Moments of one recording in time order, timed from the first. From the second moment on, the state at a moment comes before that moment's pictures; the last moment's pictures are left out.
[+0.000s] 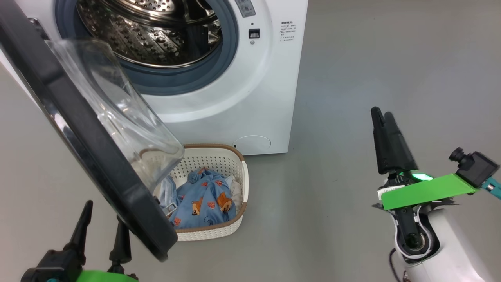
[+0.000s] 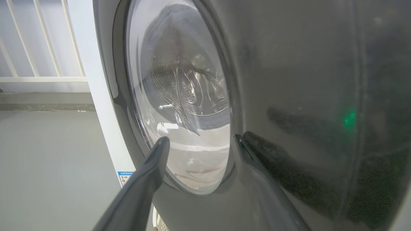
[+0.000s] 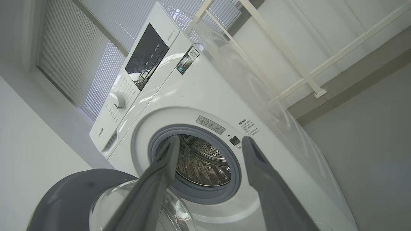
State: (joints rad) left arm -0.04 0.03 0.03 0.14 -0.17 -0.13 -0.25; right arm -0.35 -0.16 0.22 0.18 1.10 0.13 -0.25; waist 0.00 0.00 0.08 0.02
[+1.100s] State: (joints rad) left arm -0.02 0.03 0.03 0.11 -0.17 -0.13 -0.25; right arm -0.06 -0.06 -0.05 0.08 0.15 0.13 -0.26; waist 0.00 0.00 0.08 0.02
